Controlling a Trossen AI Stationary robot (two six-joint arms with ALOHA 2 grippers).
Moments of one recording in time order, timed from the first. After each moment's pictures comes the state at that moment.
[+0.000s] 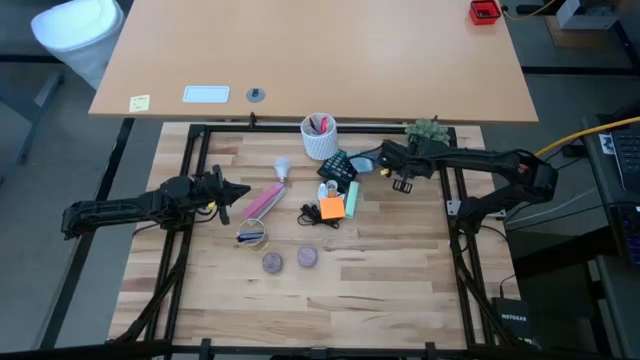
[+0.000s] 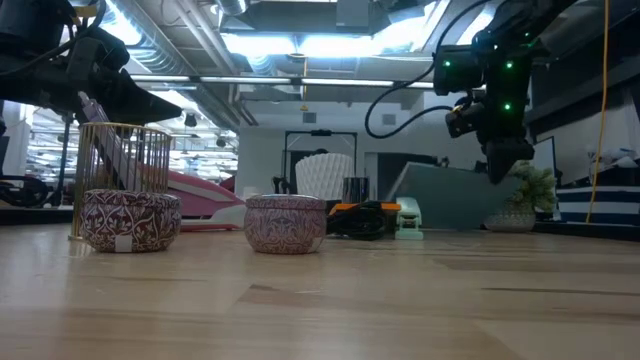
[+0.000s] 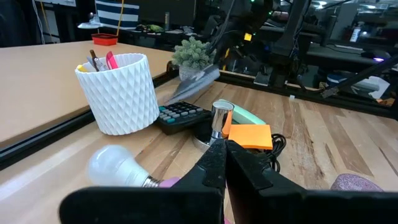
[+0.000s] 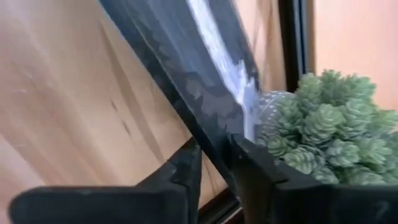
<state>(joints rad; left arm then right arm) 0.18 0.13 0.01 0.03 -0.14 -0.12 -0.46 1.38 0.88 -0.89 0.50 -0.18</state>
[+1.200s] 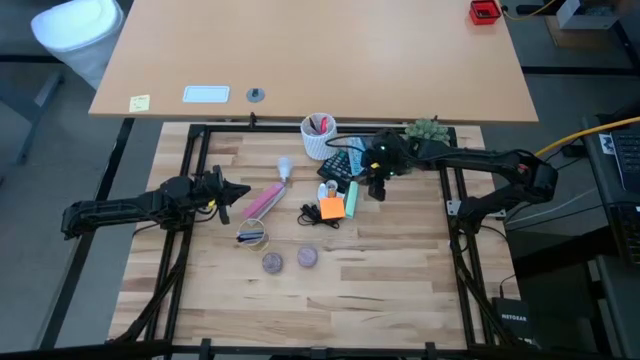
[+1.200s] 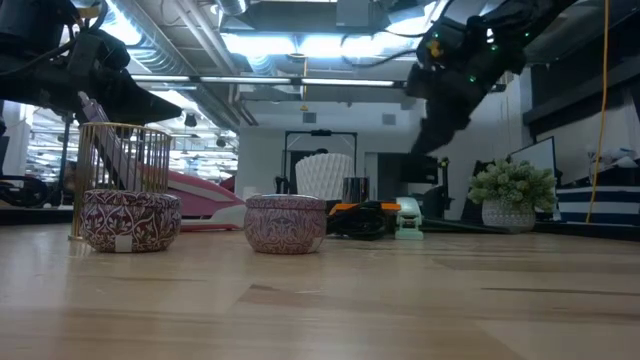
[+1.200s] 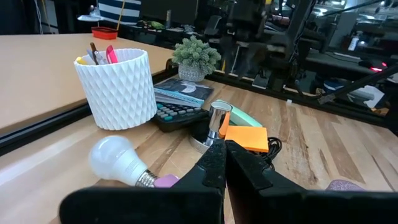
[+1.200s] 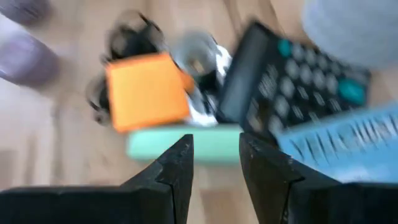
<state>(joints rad) 0.18 0.13 0.01 0.03 -0.14 -0.18 -0.46 1.38 0.88 -0.38 -0.32 -0.18</state>
